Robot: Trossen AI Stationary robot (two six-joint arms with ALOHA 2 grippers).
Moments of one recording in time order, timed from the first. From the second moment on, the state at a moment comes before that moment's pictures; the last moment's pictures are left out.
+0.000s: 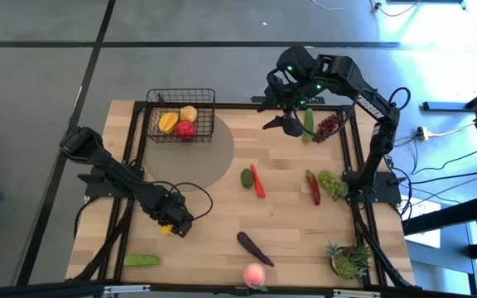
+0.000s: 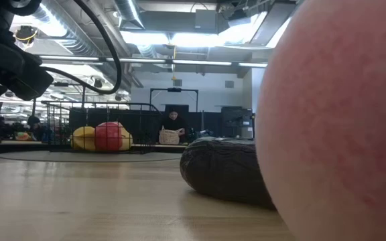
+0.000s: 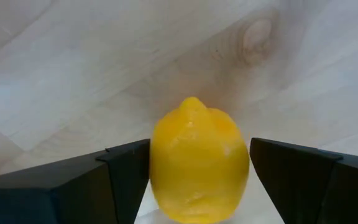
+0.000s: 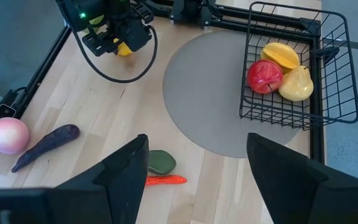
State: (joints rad) left arm -0.55 1.49 0.77 -0.63 0.13 -1.65; right arm -0.38 1.81 2.34 -1.39 -0.44 -0.48
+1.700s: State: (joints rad) left arm 0.34 1.19 1.10 -0.78 -0.50 -0.65; right arm -0.38 1.81 2.34 -1.39 -0.44 -0.48
